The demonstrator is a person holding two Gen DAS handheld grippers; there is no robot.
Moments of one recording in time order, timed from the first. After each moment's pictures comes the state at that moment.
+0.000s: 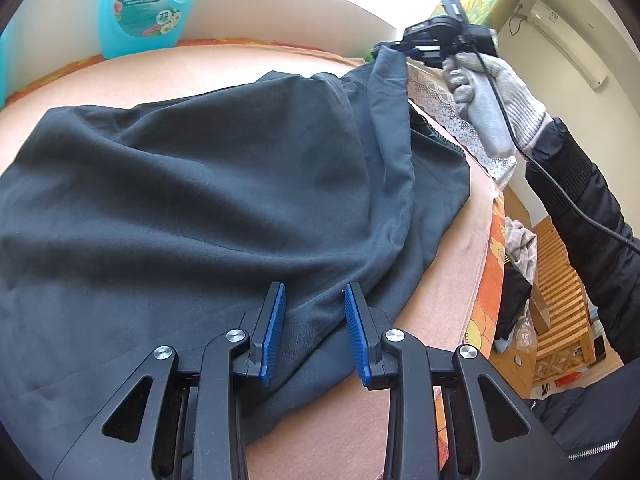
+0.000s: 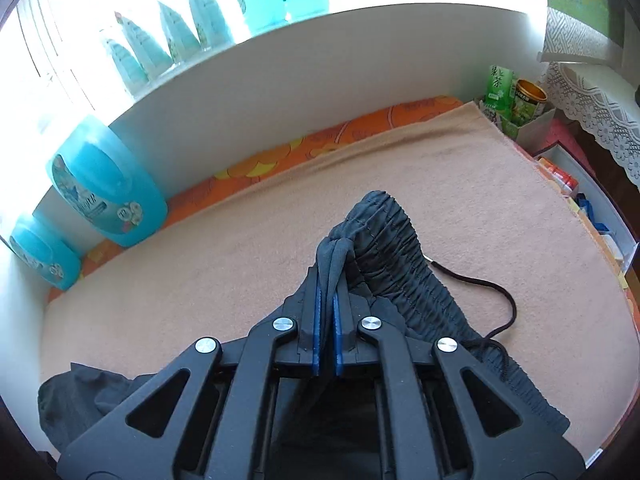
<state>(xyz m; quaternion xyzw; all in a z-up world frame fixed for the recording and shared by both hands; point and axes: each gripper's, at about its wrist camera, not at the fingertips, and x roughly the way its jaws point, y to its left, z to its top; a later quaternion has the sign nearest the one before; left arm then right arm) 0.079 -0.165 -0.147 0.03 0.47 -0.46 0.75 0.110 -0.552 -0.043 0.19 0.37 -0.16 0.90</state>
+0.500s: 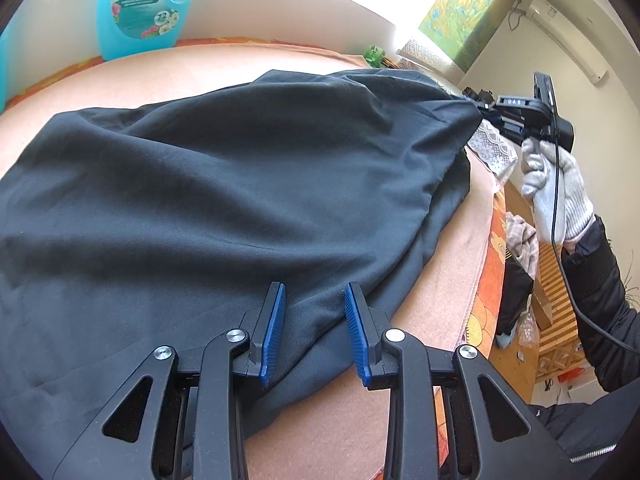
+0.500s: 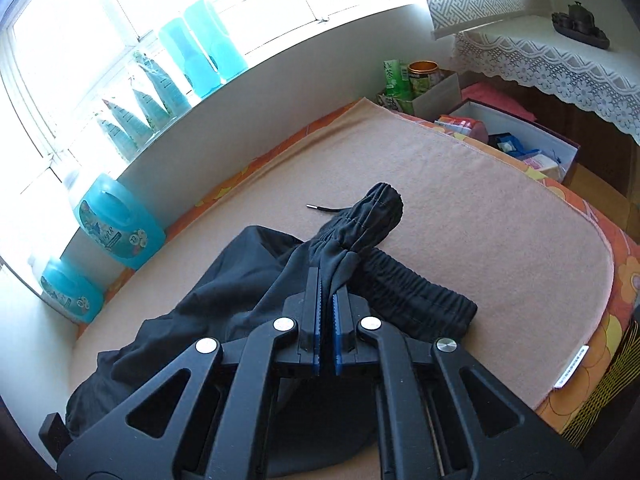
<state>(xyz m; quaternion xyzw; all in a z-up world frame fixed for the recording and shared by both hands) 0.077 -0.168 -0.144 0.04 0.47 -0.46 0.75 -0.069 -0.587 -0.083 0.29 0.31 -0.21 0.88</state>
